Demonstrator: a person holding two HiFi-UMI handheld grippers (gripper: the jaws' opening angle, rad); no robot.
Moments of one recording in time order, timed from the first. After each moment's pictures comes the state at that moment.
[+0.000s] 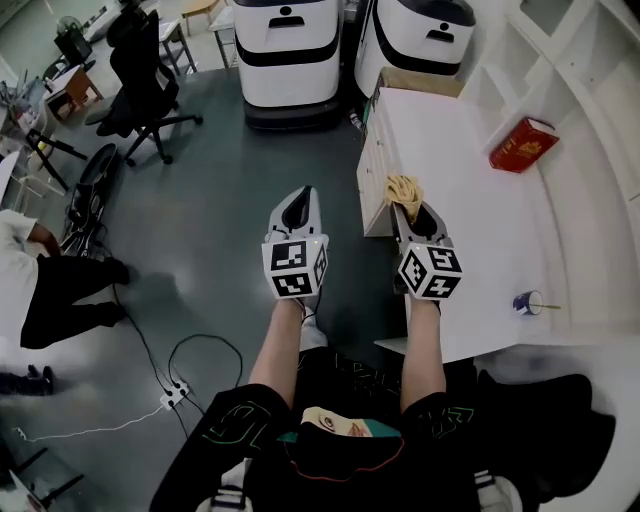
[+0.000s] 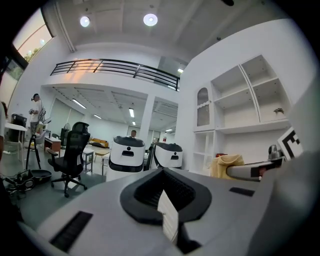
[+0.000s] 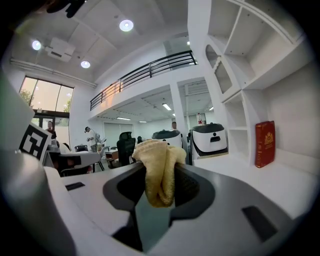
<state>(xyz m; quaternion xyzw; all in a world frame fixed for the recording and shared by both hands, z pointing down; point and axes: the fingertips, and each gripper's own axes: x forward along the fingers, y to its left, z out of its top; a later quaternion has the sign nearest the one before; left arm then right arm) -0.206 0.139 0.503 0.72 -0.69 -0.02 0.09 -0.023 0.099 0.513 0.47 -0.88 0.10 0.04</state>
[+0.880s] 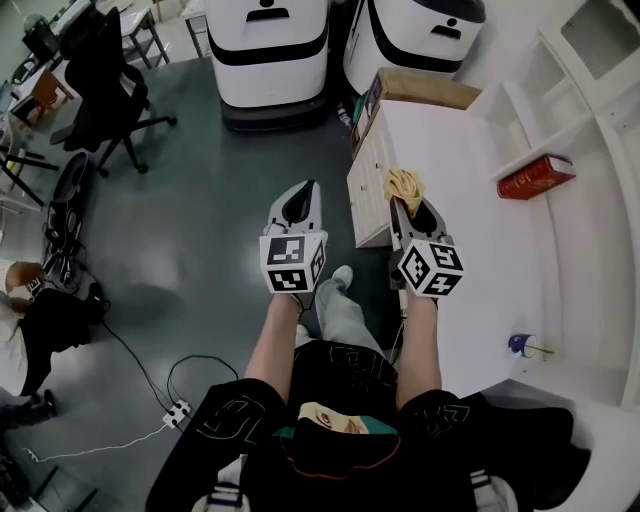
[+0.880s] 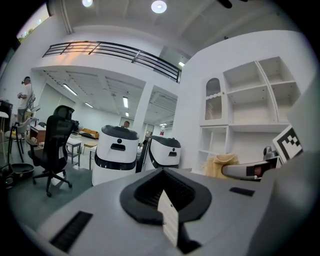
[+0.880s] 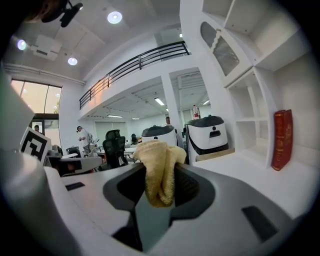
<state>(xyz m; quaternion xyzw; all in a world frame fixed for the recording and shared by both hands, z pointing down) -0.256 -0.071 0.529 0.75 -0.64 -0.01 0.13 -0.076 -0.100 0.532 0.49 -0.86 0.13 0.05</state>
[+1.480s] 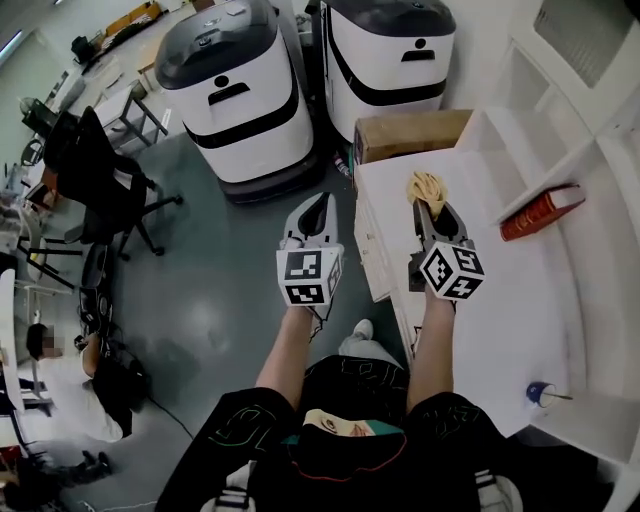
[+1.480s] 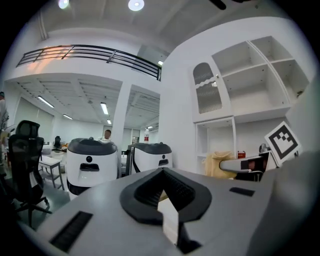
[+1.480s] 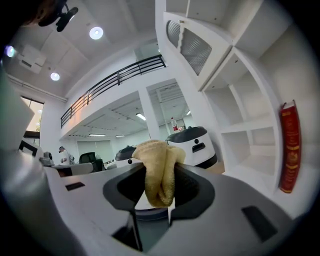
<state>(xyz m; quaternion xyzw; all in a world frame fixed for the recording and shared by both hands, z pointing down) -0.167 -0.291 0.474 0.80 -0.60 0.03 0.05 0.030 -0.311 0.496 0.56 -0.81 0.15 -0.05</state>
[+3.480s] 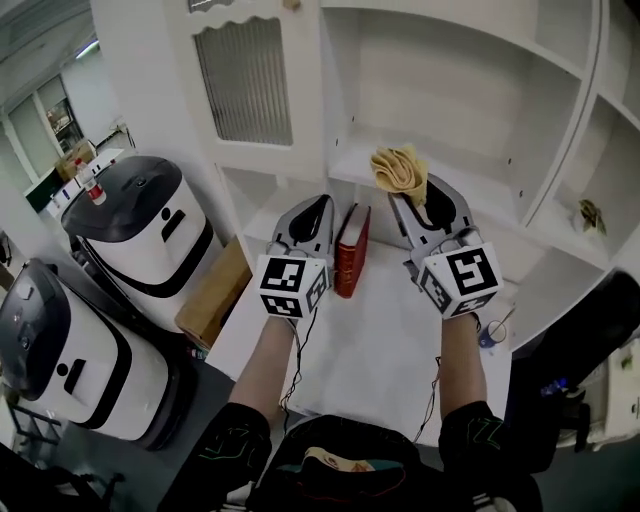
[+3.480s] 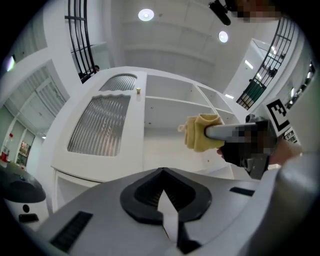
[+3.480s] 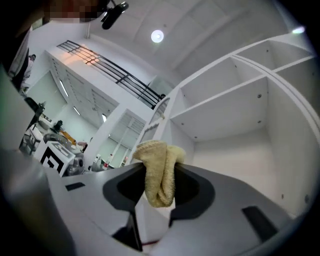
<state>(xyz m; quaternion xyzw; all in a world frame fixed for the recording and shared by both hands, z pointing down) 0.260 -0.321 0.243 0.99 -0.07 -0.14 -0.04 0.297 -0.212 0.171 0.79 -0.57 -0.24 0.04</state>
